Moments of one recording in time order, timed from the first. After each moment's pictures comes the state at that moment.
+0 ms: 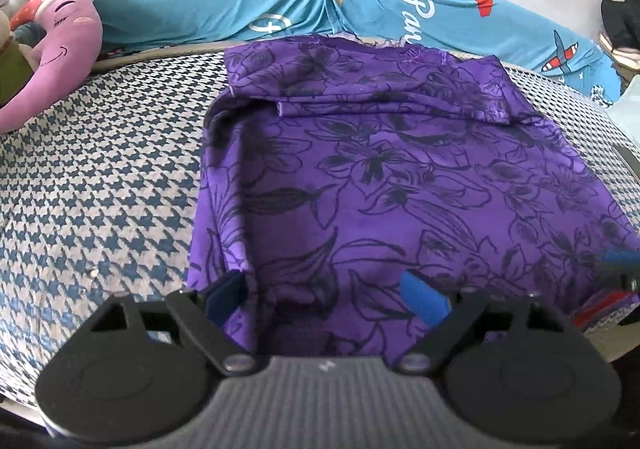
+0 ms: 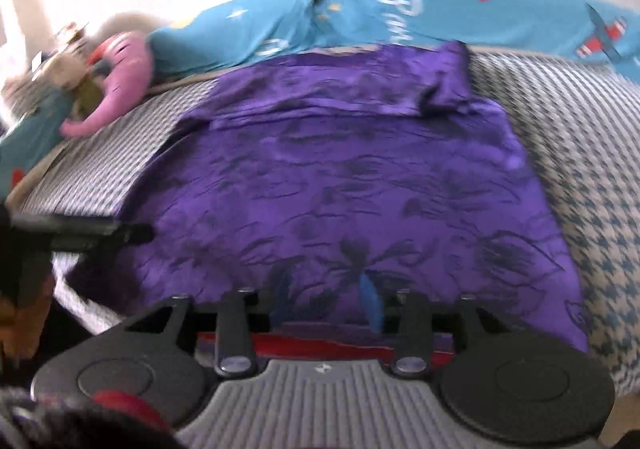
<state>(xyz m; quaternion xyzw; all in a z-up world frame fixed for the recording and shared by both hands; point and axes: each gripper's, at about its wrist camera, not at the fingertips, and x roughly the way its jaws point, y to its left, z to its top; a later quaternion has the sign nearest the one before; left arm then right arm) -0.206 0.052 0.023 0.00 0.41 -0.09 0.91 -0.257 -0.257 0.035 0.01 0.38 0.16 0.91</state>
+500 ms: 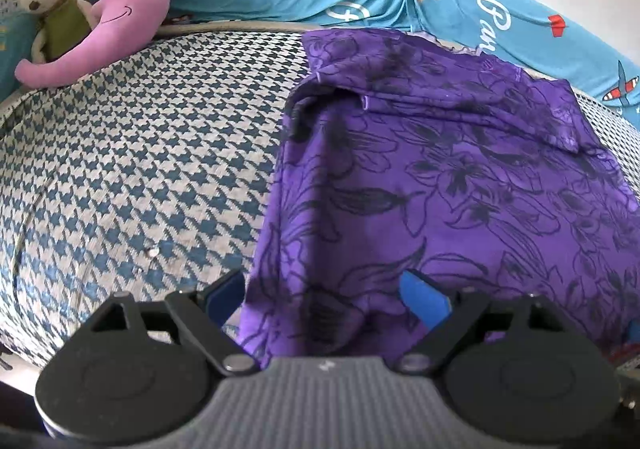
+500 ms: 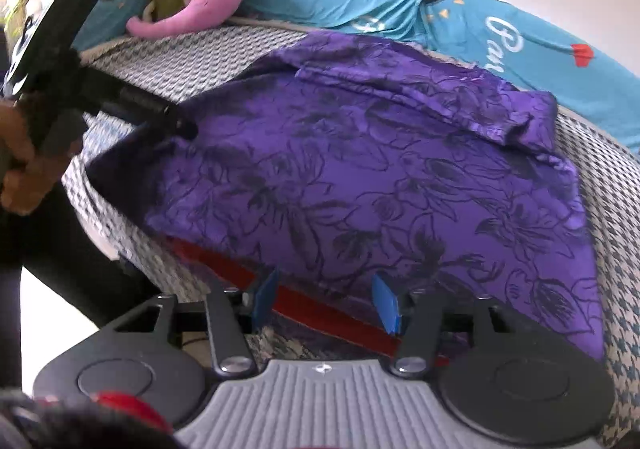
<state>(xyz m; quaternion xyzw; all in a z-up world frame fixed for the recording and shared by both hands) -0.192 0.085 0.020 -0.04 0.43 0.00 0.90 -0.272 -0.208 0.015 -0.14 0.37 0.24 0.89</state>
